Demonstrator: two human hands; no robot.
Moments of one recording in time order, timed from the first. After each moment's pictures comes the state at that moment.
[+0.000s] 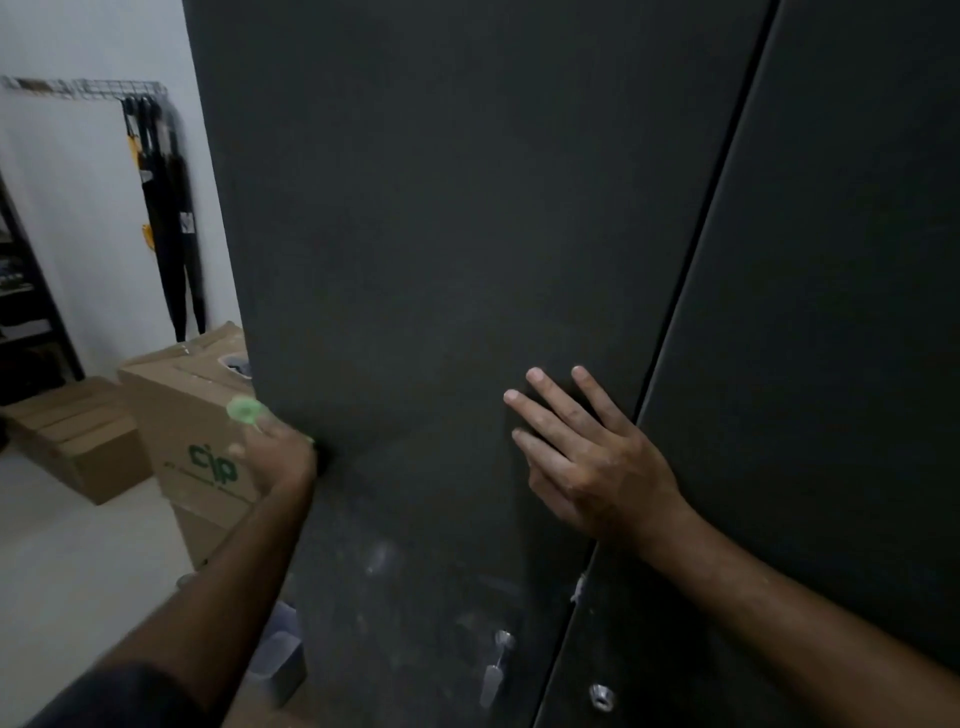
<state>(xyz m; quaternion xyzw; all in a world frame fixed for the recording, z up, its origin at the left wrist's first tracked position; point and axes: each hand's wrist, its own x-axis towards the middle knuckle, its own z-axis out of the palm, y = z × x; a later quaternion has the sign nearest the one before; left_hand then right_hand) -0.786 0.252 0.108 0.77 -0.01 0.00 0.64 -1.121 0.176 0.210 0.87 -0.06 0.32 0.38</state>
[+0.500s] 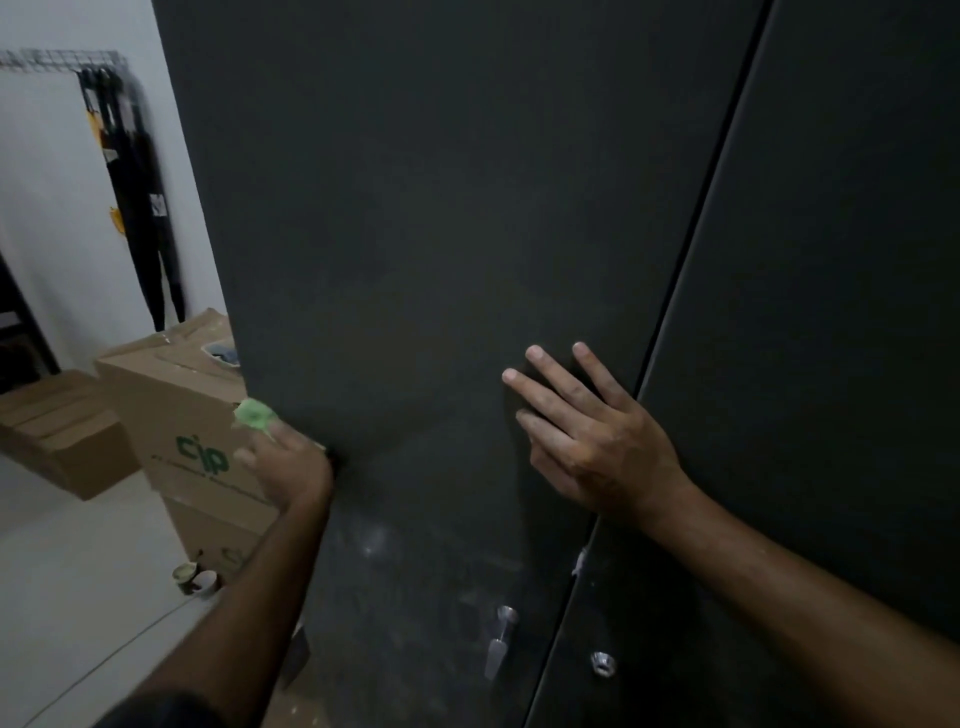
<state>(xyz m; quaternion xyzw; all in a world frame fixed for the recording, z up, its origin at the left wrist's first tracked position) -0.808 0.254 0.085 0.78 -0.02 0.00 0.63 -1.121 0.177 0.208 0.87 -0.06 0.31 0.38</state>
